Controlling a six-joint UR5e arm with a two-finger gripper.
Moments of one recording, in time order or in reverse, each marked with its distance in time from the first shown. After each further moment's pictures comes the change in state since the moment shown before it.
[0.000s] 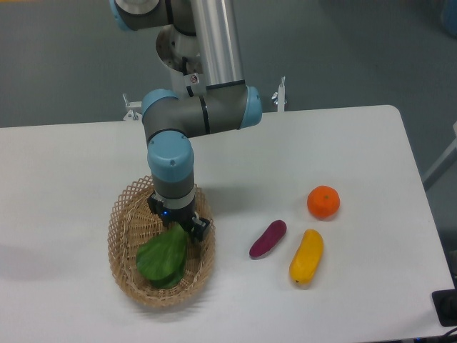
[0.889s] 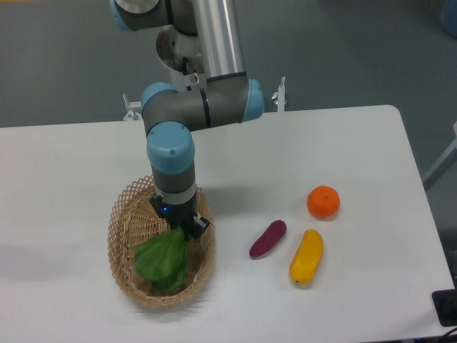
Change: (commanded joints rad) arm 0.037 0.081 0.034 -0.011 -0.008 0.061
